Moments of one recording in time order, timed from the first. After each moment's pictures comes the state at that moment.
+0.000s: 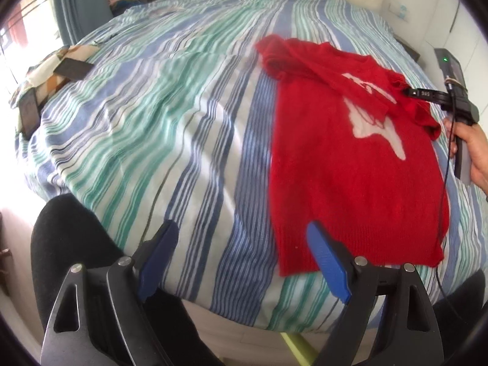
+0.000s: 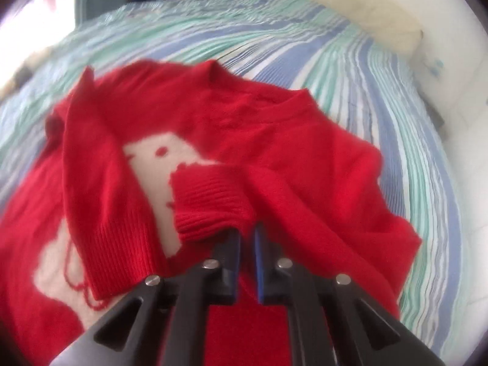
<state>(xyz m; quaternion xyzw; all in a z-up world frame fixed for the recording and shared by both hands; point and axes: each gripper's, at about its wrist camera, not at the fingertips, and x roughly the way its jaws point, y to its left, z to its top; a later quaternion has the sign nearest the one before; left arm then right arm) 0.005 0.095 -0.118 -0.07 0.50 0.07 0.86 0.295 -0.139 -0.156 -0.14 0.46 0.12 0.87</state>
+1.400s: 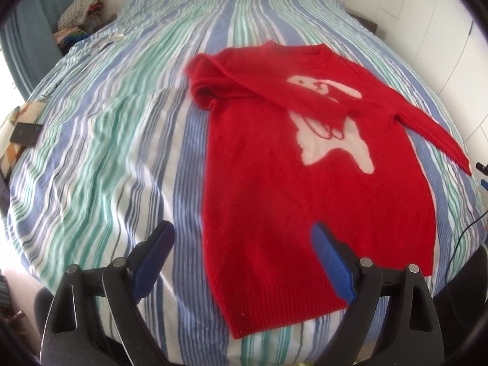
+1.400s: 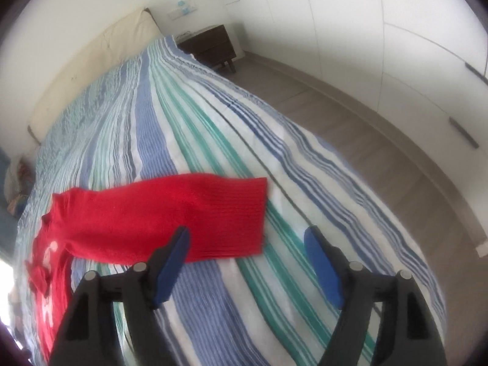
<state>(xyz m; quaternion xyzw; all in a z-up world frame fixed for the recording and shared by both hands) 0.077 0.033 -0.106 0.01 0.51 -0.03 0.86 0.077 -0.530 -0.144 0.23 0.39 -0.20 0.87</state>
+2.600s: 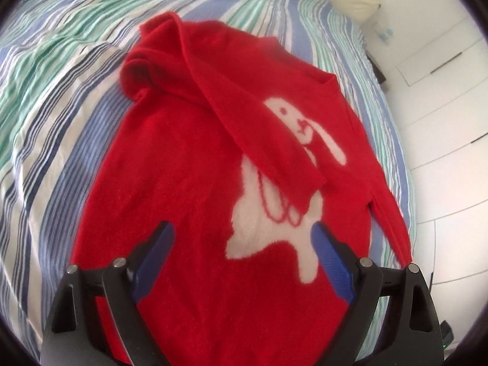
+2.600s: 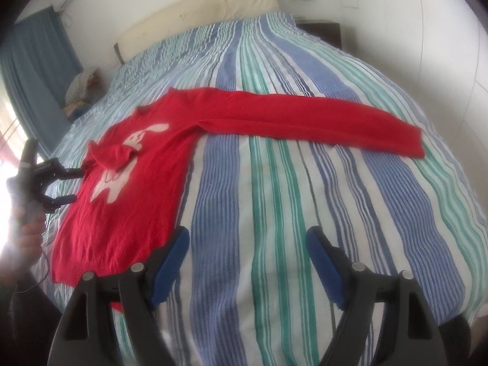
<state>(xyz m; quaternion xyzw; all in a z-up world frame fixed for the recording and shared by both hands) 0.188 0.016 -0.149 -0.25 0.54 -0.06 0.80 0.027 -0.325 -0.134 0.12 0.42 0.01 0.90</state>
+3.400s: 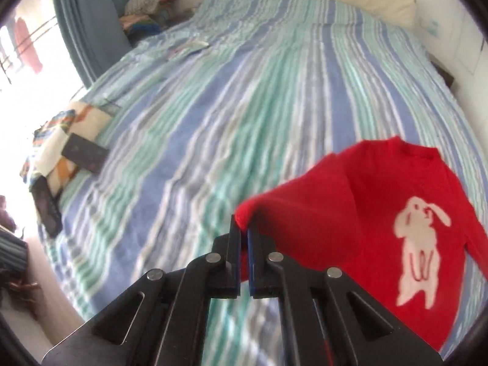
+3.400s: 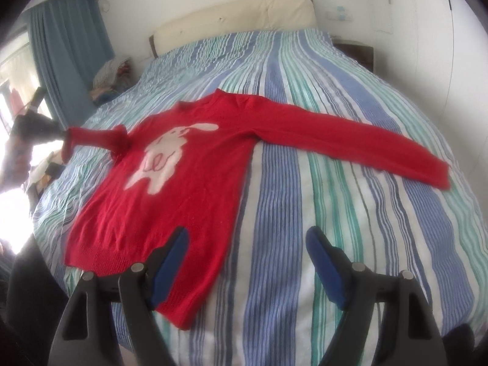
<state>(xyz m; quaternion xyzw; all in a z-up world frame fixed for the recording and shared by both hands) 0.230 0.206 -0.037 -0.01 0.49 0.16 0.85 0.026 -0.264 -0.116 0.07 0.40 0.06 0.91</state>
